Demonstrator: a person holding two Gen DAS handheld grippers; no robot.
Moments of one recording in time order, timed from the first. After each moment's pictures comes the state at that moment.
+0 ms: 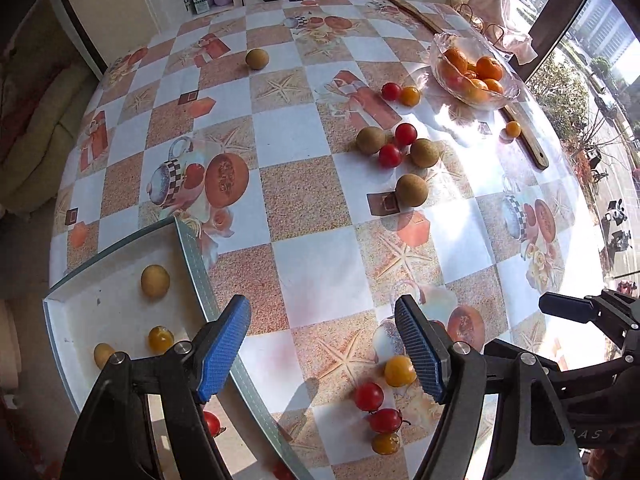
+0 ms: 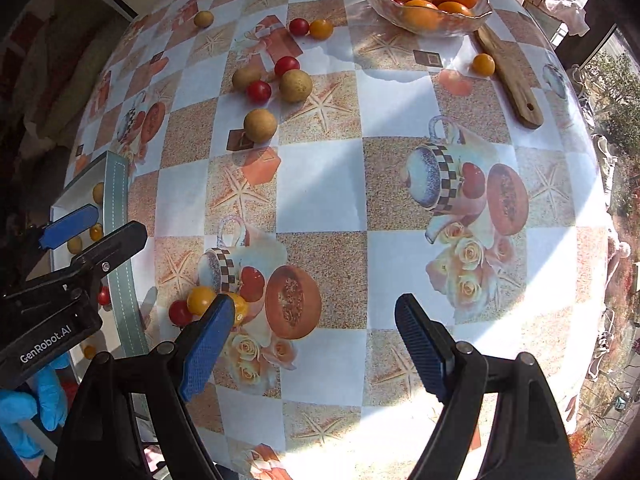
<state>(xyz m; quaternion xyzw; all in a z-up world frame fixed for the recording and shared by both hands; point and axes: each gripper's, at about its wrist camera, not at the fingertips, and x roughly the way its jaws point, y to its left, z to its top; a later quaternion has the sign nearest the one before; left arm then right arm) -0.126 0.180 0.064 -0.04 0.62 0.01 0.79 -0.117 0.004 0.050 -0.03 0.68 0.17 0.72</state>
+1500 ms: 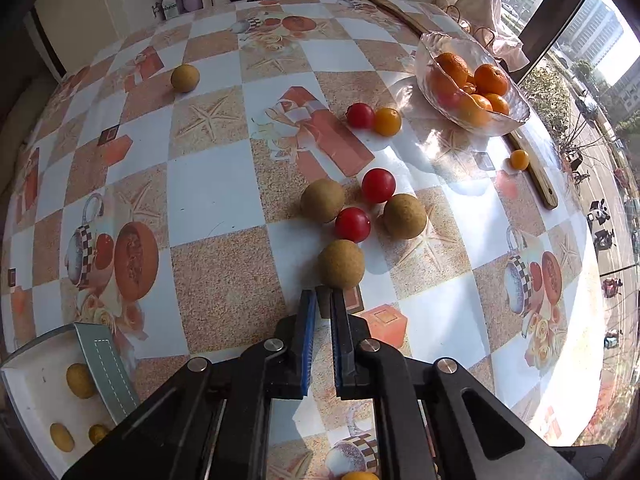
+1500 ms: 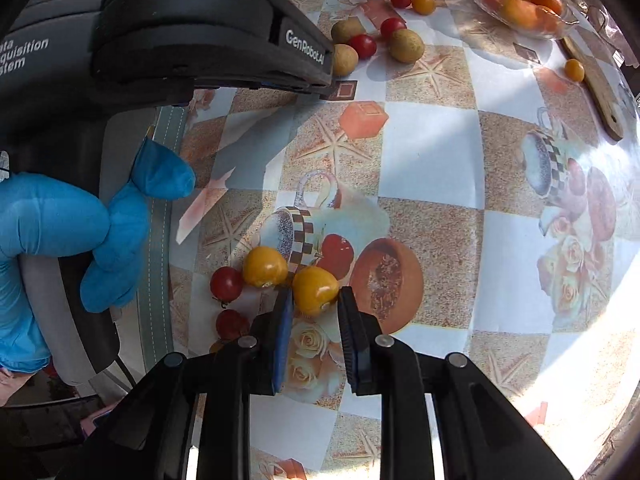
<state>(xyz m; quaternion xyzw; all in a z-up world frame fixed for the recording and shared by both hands) -0.057 0.157 0.023 -0.06 0.60 -0.02 0.80 -0.171 0.041 0.010 -0.03 0.66 0.26 0.71</state>
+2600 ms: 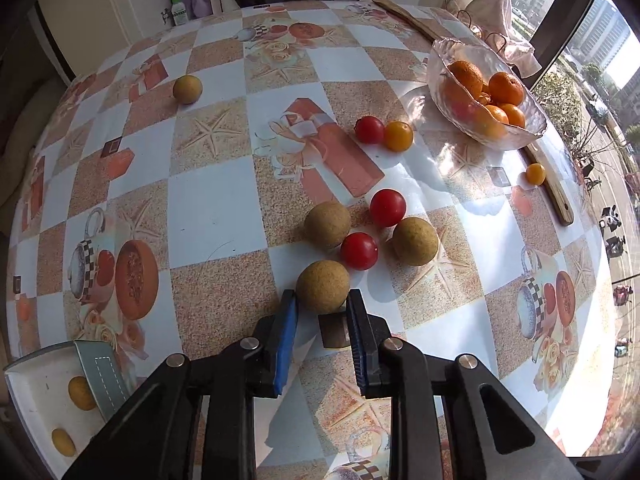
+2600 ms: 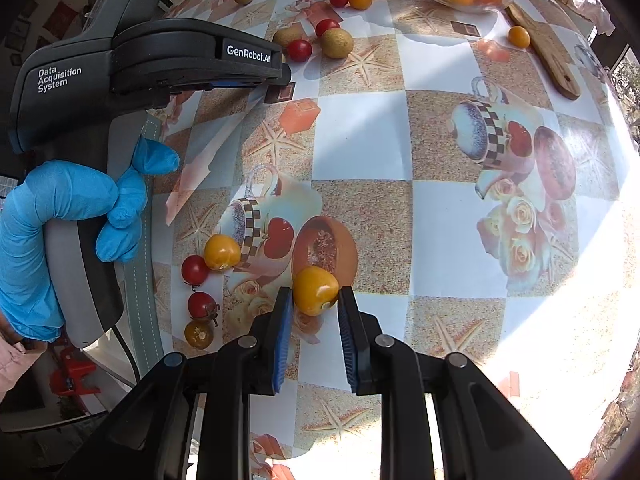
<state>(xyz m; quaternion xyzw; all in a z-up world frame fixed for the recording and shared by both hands) -0.045 0.153 0.018 -0.05 0.59 0.00 0.81 -0.151 0.005 0.019 0.00 0.67 0.23 0.71</state>
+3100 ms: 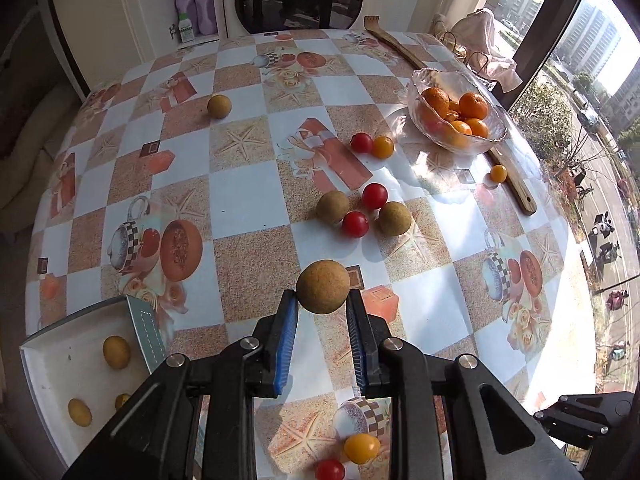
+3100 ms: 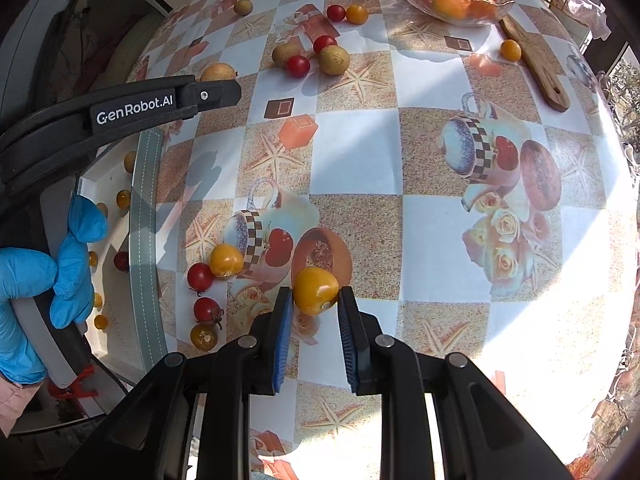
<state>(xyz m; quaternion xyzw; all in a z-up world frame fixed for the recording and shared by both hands) -0.096 0.164 0.064 -0.05 0.56 -0.01 0.83 -0.143 0.005 0.045 -0.01 0.66 0.23 0.71</state>
